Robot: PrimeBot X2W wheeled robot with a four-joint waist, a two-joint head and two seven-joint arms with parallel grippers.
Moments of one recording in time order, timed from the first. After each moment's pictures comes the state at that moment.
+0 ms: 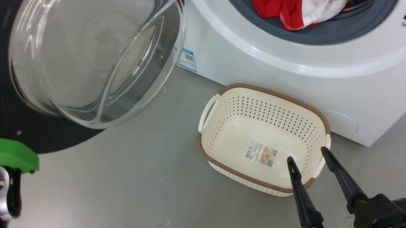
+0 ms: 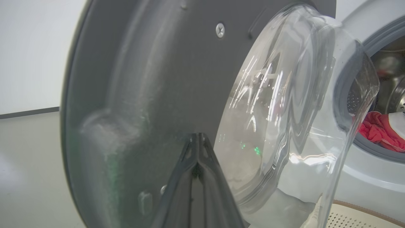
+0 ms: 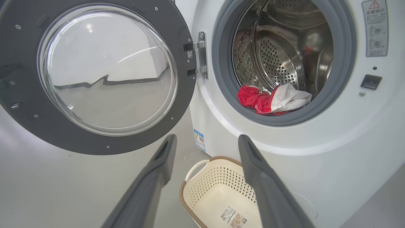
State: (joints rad) left arm -0.41 0.32 -0.09 0.40 -0.53 0.25 -0.25; right arm 0.04 -0.05 0.11 -0.26 0.13 0.13 0.11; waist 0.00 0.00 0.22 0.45
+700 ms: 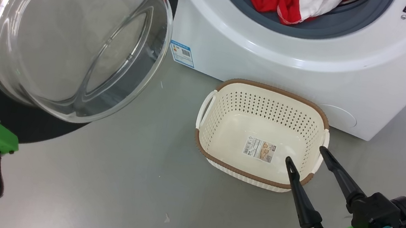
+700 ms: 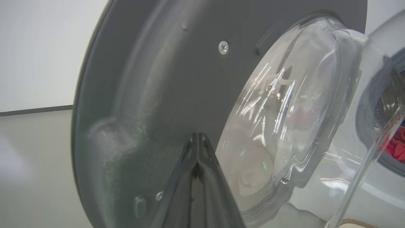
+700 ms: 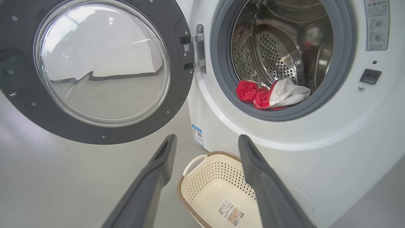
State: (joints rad) left arm -0.52 0.30 0.03 0.56 -0.49 0.18 -0.25; right arm 0.04 -0.05 0.12 -0.28 0.11 0.13 0.13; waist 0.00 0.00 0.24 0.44
